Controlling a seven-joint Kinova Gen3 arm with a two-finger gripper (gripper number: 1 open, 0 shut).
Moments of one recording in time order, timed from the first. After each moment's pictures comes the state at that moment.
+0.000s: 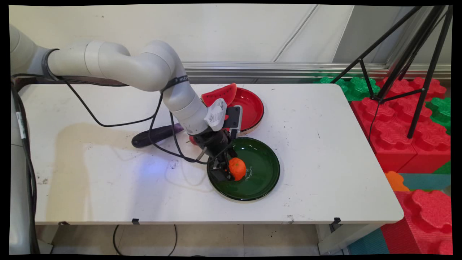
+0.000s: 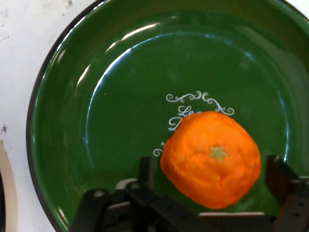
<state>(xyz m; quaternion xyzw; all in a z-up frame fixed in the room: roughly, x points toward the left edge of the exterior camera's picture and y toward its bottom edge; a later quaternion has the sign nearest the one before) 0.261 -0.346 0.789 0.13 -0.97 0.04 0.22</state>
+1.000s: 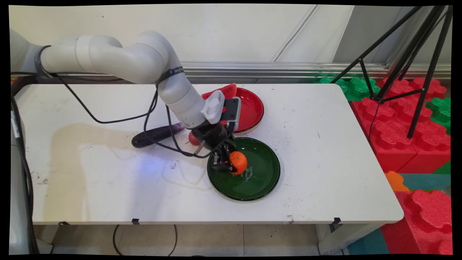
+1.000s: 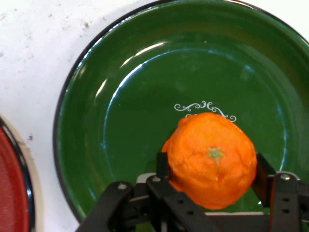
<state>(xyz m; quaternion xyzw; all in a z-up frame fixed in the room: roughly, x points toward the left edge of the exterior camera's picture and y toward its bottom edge) 0.267 -0.345 0.811 0.12 -0.96 0.06 0.23</state>
